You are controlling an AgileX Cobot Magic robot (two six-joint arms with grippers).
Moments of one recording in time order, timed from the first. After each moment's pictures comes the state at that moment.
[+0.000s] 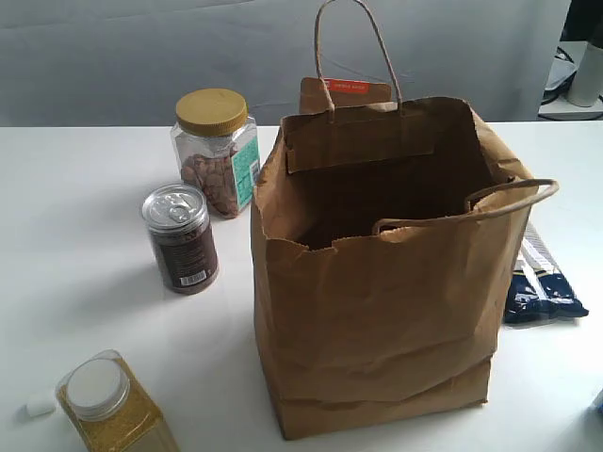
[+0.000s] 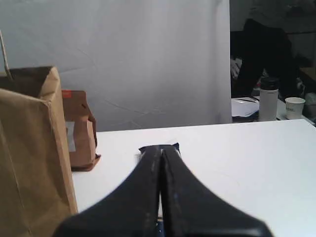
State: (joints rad) left arm 0.04 0.00 0.00 0.12 0.19 -0.04; right arm 0.27 0.00 0.00 0.12 0.11 -0.05
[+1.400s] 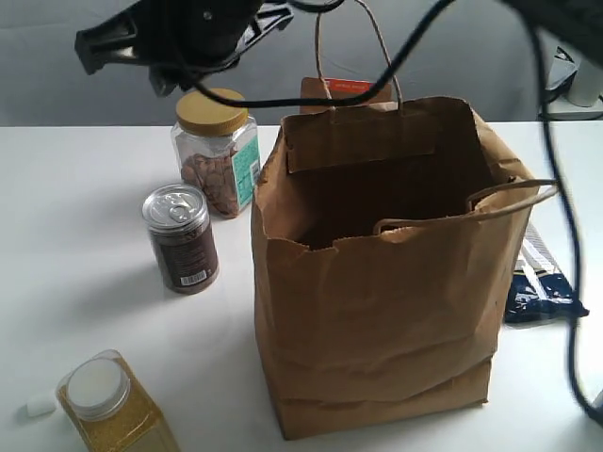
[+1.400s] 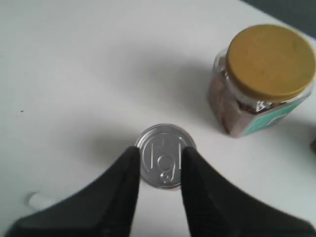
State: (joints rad) left arm 0.04 0.00 0.00 0.12 0.19 -0.04; right arm 1.07 2.10 -2.24 0.03 1.09 0.14
